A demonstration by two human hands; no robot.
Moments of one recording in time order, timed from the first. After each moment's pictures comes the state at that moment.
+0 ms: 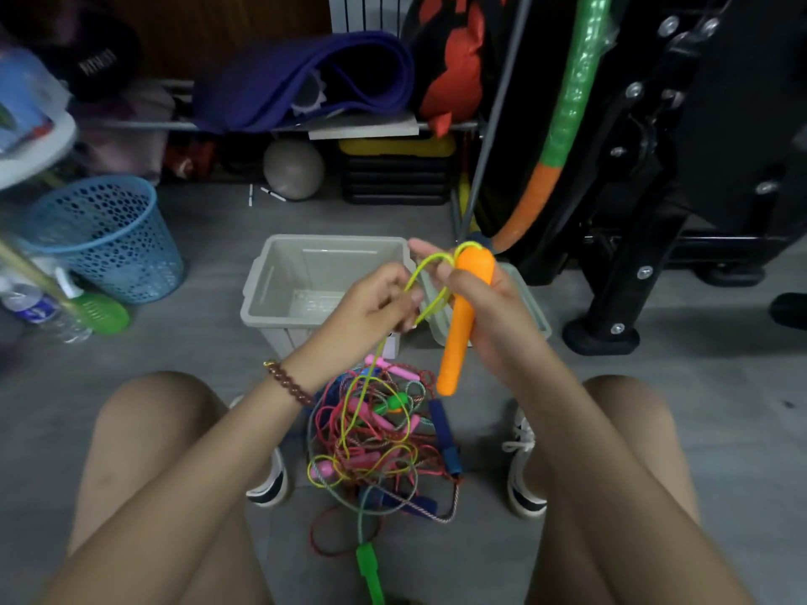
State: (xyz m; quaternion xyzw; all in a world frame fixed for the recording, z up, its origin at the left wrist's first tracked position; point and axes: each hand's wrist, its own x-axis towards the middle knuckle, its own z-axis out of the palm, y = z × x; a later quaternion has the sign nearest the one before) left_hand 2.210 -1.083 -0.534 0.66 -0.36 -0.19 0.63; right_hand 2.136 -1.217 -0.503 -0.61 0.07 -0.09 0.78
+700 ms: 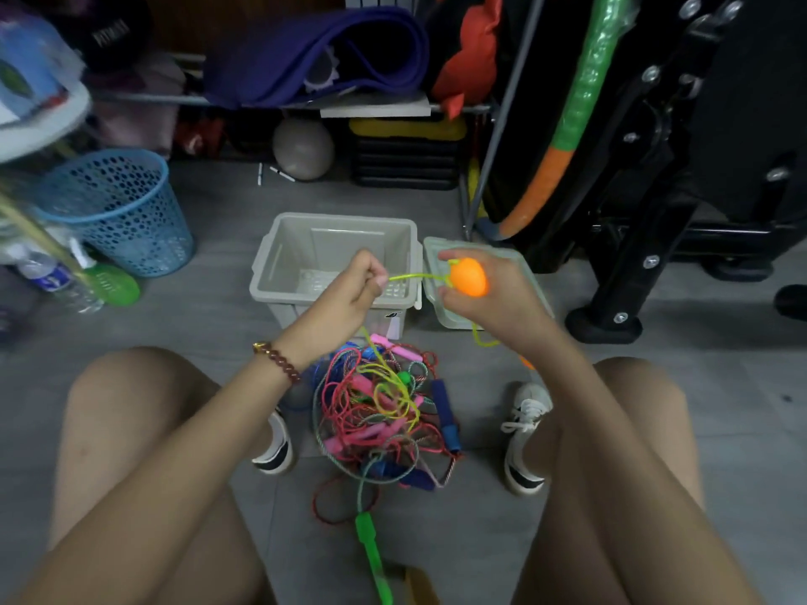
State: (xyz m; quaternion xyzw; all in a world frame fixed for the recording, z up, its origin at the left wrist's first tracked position) left_hand 2.218 -1.050 -0.562 0.78 -0.34 -0.11 0.52; right_hand 2.127 -1.235 -0.522 -0.89 0.09 -0.10 0.44
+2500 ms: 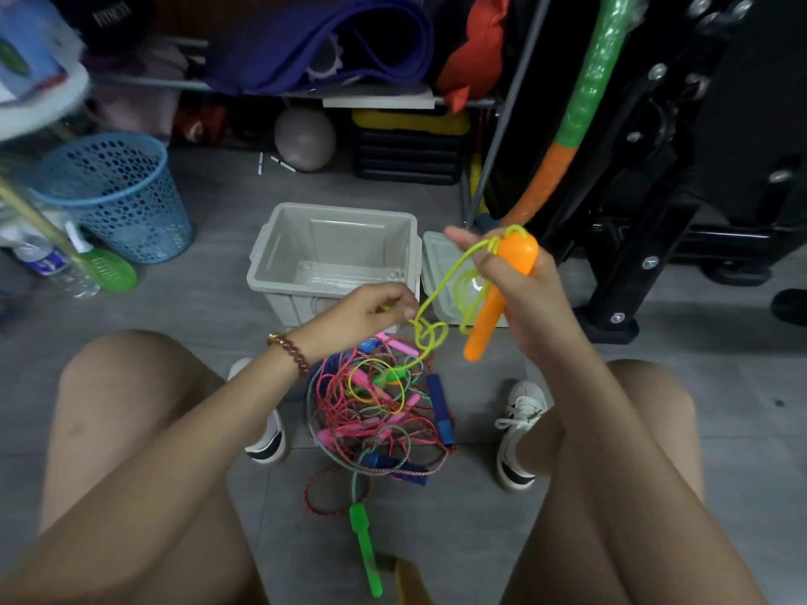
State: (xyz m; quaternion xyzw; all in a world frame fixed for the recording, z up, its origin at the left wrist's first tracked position) left_hand 2.208 -1.061 -0.574 0.75 -0.37 -0.24 0.48; right_hand 2.107 -1.227 -0.496 -0.68 0.08 -0.14 0.72
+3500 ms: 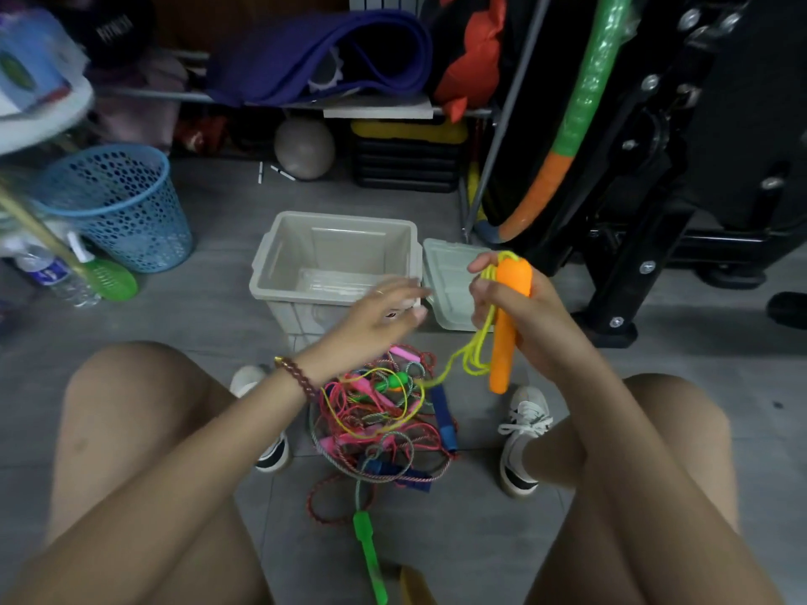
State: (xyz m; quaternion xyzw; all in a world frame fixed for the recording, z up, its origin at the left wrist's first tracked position) left_hand 2.194 -1.060 -0.569 0.78 -0.35 -0.18 0.49; right_hand 2.098 -1.239 -0.508 -0.66 0.08 -0.05 0.75
